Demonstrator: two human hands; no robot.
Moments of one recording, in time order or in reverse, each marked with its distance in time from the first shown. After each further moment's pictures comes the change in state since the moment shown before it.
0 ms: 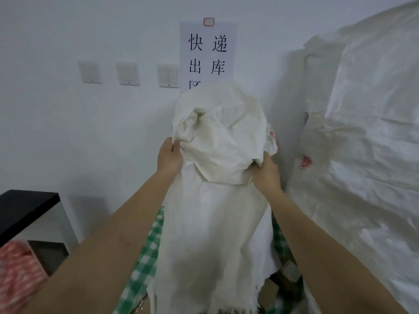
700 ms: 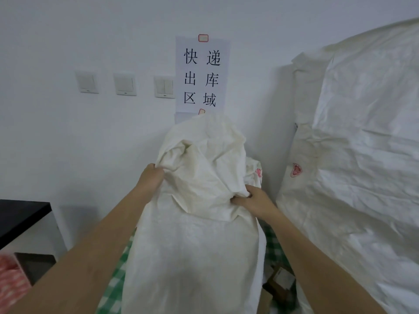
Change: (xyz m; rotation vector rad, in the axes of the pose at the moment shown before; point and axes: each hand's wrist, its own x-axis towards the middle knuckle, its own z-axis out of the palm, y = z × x) left_hand -0.006 -0.018 -0.033 0.159 -0.088 -0.249; right_hand -0.034 0.029 -0.008 0.072 -0.424 0.054
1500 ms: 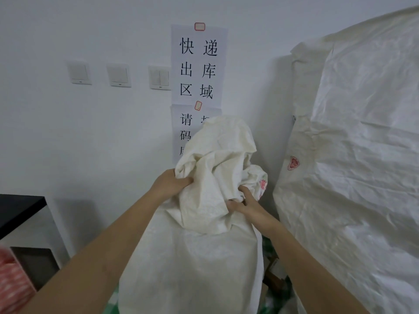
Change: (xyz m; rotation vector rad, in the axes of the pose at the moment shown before) left_hand -0.030 -0.007 0.034 0.237 -0.257 0.150; right_hand -0.034 0.008 0.015 0.338 -0.225 0.059
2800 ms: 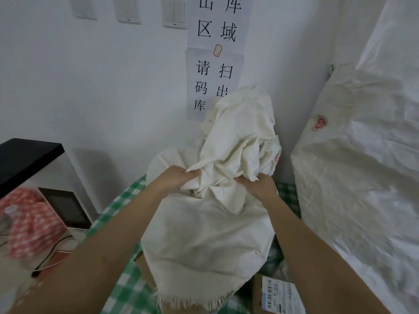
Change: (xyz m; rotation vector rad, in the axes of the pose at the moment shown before) left_hand -0.047 -0.072 0.032 -0.025 -0.173 -0.299; right_hand 0.023 0.067 0.029 -0.311 0.442 0.298
